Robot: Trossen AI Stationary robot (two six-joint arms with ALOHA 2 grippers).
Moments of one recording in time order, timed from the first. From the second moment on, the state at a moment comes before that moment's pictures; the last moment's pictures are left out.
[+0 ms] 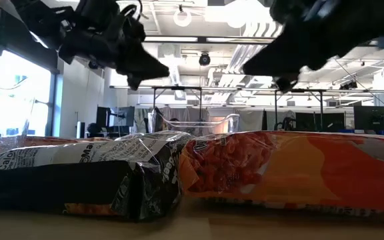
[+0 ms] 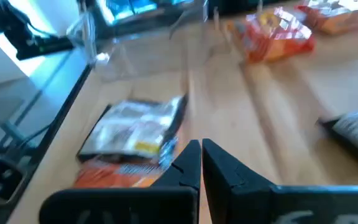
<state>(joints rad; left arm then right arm) 0.26 1.28 0.52 0.43 0.26 -0.15 0.34 1.49 0.55 0.56 0.20 0.32</state>
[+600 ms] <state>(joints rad) 0.26 1.11 0.68 -0.81 0.08 -0.40 -0.04 1.49 0.54 0.59 -0.12 0.03</state>
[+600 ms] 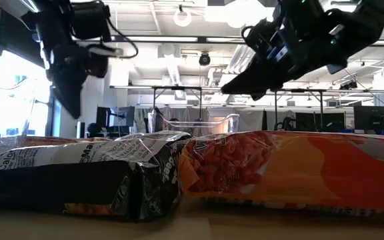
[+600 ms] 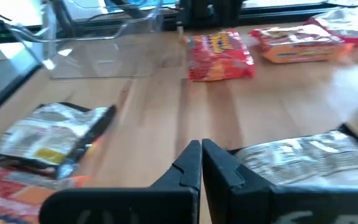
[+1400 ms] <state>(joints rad) 0.35 1.31 0.68 -0.95 0.07 -0.30 -0.24 1.49 0.54 0.61 -0.30 -0.14</state>
